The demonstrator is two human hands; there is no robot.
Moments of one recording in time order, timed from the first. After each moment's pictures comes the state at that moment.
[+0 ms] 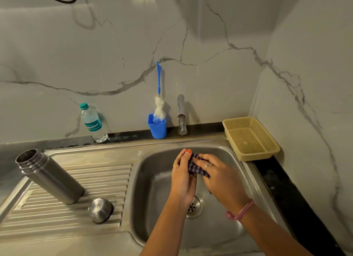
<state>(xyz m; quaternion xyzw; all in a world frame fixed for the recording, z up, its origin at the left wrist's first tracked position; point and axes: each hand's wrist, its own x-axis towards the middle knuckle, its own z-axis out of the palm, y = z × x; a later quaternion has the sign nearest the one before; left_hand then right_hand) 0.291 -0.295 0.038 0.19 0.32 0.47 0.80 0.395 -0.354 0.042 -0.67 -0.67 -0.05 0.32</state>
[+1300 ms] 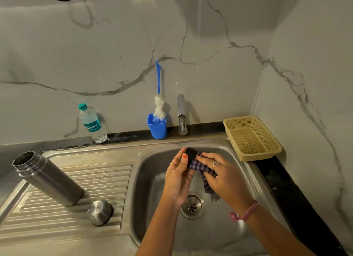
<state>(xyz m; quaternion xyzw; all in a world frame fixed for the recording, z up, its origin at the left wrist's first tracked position) 0.273 -0.283 0.031 0.23 0.30 0.45 0.81 0.405 -0.351 0.043 -0.66 -0.66 0.02 0.37</state>
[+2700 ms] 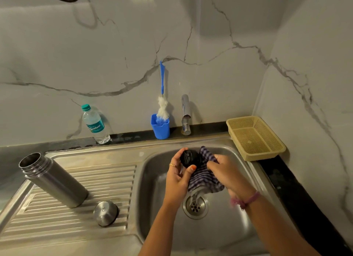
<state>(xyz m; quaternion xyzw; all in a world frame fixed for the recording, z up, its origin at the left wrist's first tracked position) 0.251 -0.283 0.017 0.55 0.33 0.46 0.62 0.393 -0.322 0.058 -0.72 -0.39 0.38 0.43</state>
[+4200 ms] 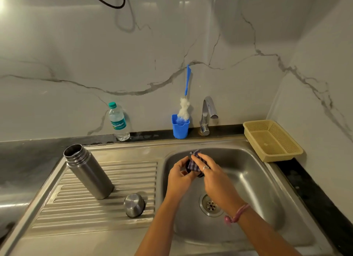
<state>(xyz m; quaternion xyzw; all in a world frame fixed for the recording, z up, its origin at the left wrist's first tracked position) 0.177 -0.254 0.011 0.57 0.44 0.38 0.57 0.294 -0.317 0.030 -0.69 -0.67 0.07 0.27</state>
